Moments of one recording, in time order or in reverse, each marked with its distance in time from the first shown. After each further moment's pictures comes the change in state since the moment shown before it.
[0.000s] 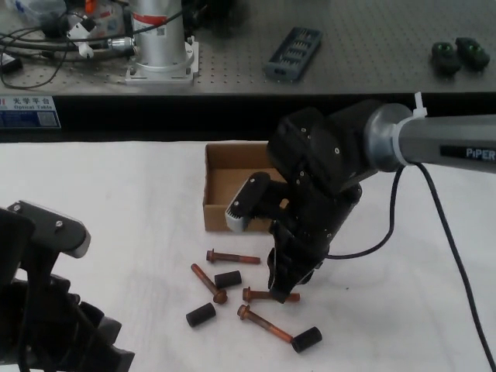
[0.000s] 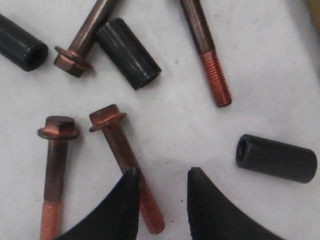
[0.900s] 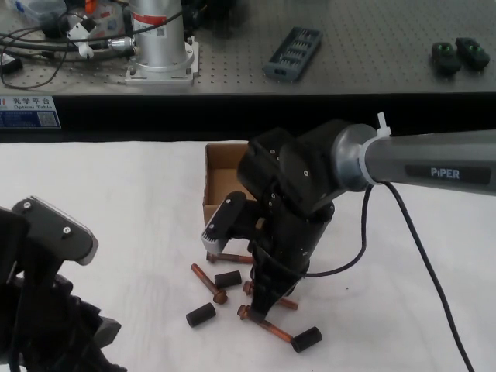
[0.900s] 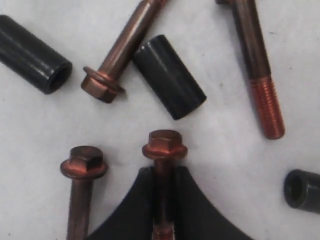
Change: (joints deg) left arm 0.0 -0.8 0.1 0.0 0.6 9.8; right arm 3.4 2.6 -0.6 -1.3 2.8 5.0
